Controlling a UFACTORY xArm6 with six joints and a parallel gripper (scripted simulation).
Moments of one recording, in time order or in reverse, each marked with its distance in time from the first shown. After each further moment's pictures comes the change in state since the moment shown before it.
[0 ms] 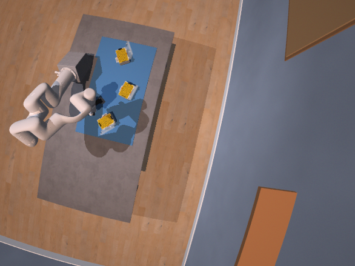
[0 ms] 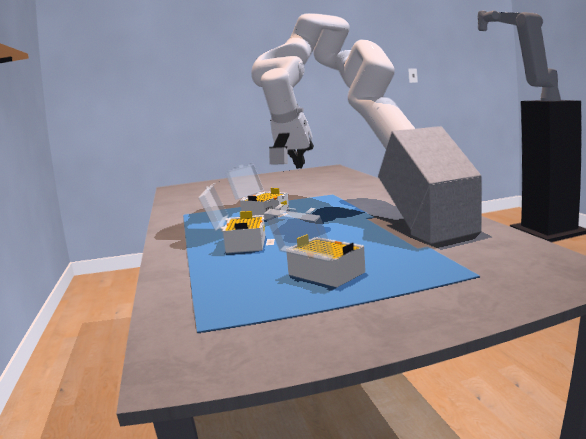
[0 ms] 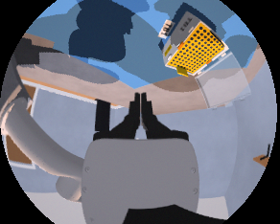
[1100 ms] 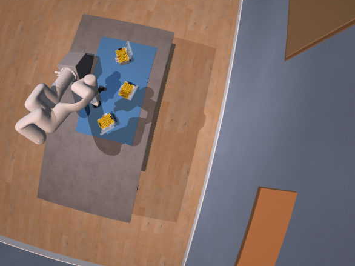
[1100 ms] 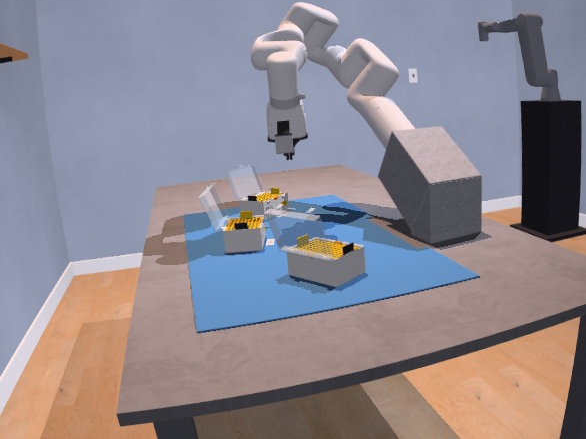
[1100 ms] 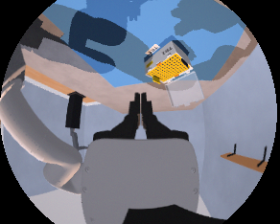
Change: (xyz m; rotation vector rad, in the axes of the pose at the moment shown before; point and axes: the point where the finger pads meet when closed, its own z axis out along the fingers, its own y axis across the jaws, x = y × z) arm 0.045 0.001 -0.068 -0.179 0.002 -0.305
